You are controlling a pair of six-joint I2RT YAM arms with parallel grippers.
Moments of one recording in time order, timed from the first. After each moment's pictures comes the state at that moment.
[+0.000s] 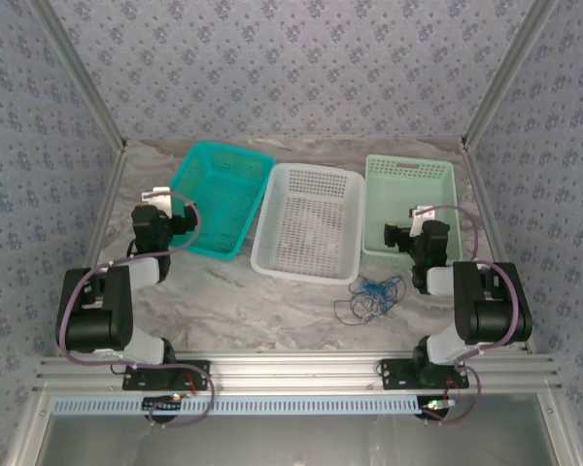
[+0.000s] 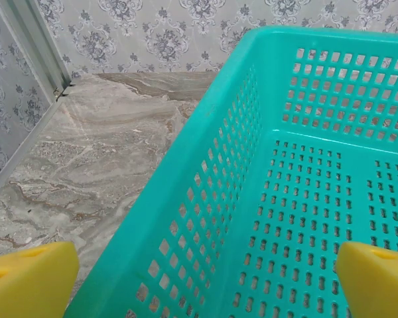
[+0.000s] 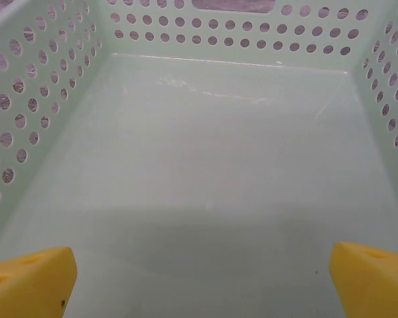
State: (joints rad) left arm 0.03 1.48 0.51 0.65 -0.01 0.01; right arm -0.03 1.52 0.37 0.70 -0.01 -0.04
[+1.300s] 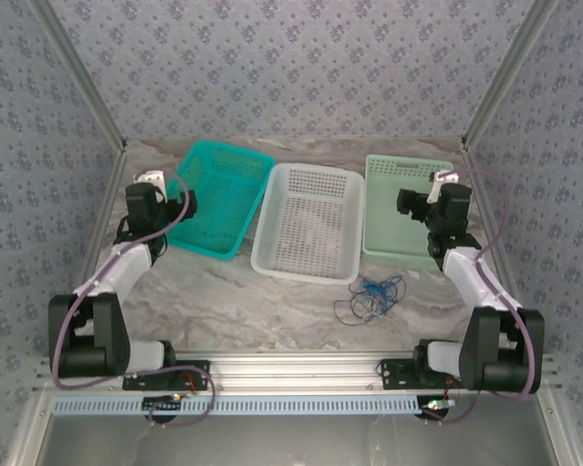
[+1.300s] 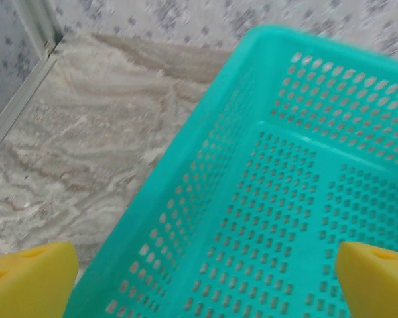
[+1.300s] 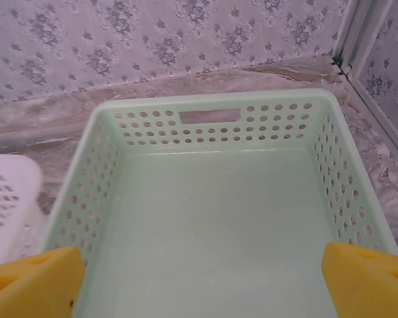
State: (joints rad) left arm -0.03 1.29 0.75 0.07 -0.02 -0.13; right arm -0.05 1.22 0.75 0.02 -0.02 0.10
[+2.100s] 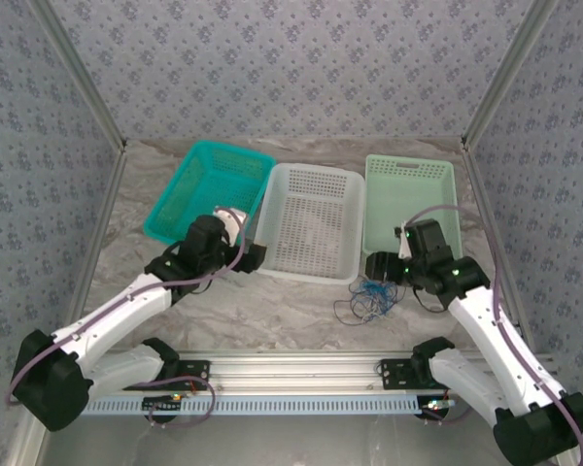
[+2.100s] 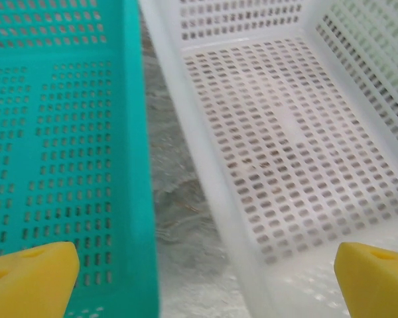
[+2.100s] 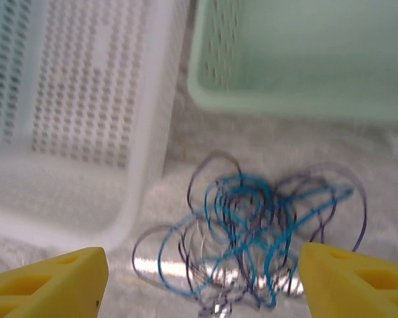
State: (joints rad) left arm -0.66 1.05 0.69 -0.28 -0.07 -0.16; right arm 0.37 0.84 0.79 -0.95 -0.12 0.45
